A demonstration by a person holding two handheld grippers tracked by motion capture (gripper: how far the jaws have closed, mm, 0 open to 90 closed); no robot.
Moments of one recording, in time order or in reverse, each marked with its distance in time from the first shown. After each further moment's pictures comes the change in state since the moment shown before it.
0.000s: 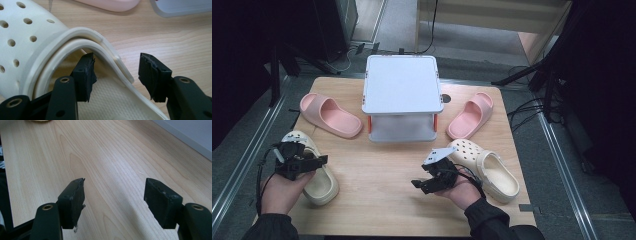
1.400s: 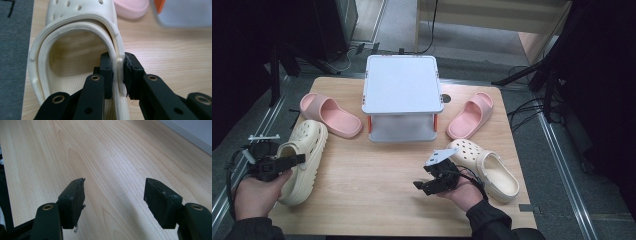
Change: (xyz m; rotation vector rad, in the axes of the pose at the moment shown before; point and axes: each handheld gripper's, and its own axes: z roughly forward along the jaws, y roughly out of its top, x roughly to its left) left arm 0.036 -0.004 -0.048 -0.035 -0.072 -0.106; right arm -0.001 -0.004 -0.002 0.013 -0.003 0.022
